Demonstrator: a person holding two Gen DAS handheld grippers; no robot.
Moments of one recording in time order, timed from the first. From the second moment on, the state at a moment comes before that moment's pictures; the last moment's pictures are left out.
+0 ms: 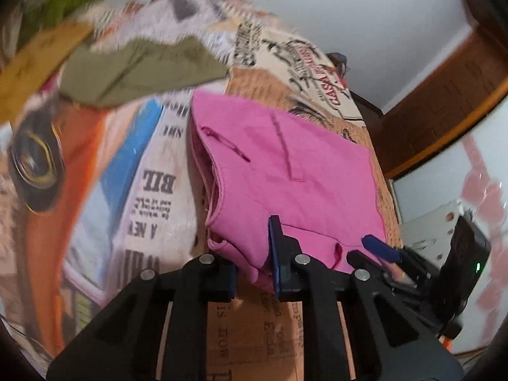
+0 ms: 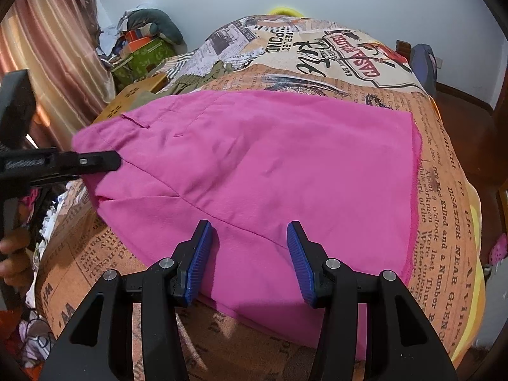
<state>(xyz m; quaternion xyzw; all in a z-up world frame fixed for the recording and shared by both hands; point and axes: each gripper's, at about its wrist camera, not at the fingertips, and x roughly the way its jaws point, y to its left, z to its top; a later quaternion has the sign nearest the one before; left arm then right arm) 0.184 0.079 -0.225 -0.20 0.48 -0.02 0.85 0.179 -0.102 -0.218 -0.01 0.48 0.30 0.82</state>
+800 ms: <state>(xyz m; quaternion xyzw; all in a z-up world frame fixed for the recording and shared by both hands) 0.132 0.047 -0.145 -0.02 0.37 -0.01 0.93 0.165 -0.019 -0.202 -0.04 0.48 0.41 0.78</state>
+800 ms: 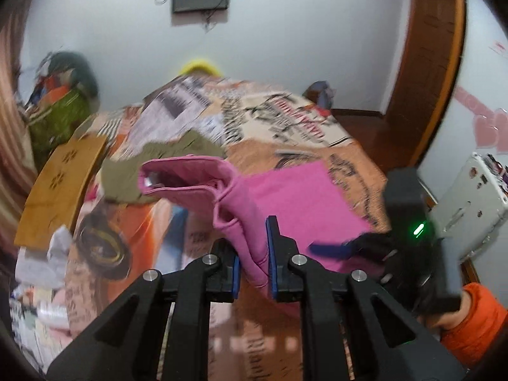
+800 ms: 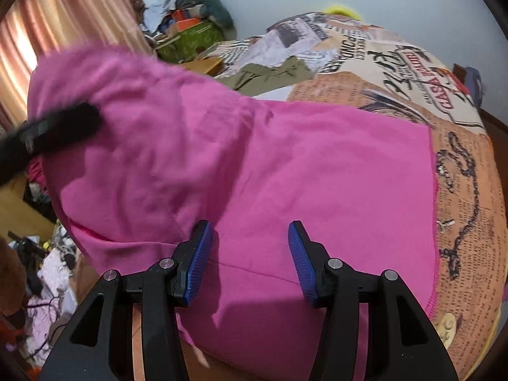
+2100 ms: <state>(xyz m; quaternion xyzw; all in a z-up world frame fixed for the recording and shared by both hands) 0.198 -0.081 -0.167 0.03 0.42 -0.14 0.89 0.168 -0.180 -0.215 0.07 0.48 0.26 0.84</state>
